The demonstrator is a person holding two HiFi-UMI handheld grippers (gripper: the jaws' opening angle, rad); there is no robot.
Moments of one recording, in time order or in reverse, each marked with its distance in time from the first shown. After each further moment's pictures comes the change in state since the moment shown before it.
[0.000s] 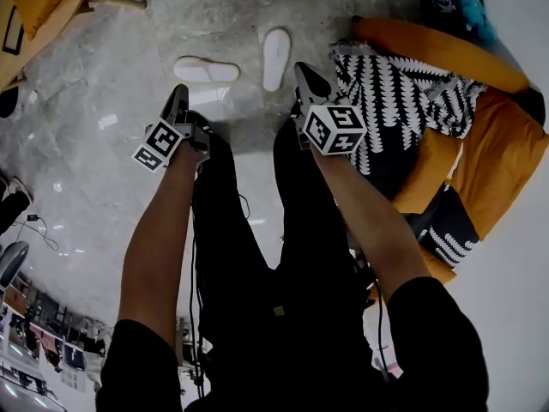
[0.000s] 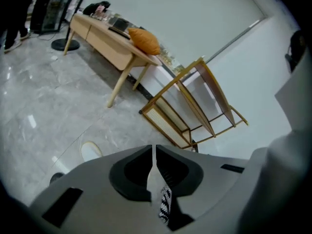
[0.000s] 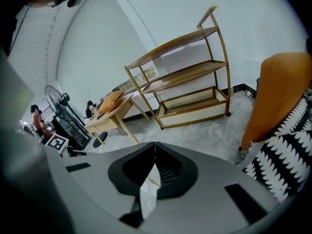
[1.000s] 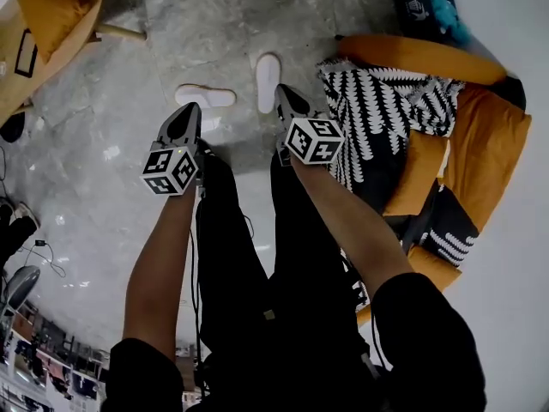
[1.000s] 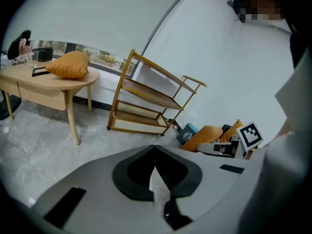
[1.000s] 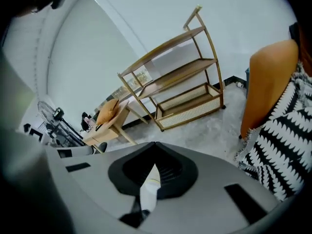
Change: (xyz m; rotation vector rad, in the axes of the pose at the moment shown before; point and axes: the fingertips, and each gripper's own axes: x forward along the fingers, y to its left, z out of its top) left arm -0.034 -0.115 0.016 0.598 0.110 -0.198; right arm -0.010 0.022 0.006 0.167 -0.029 -0.033
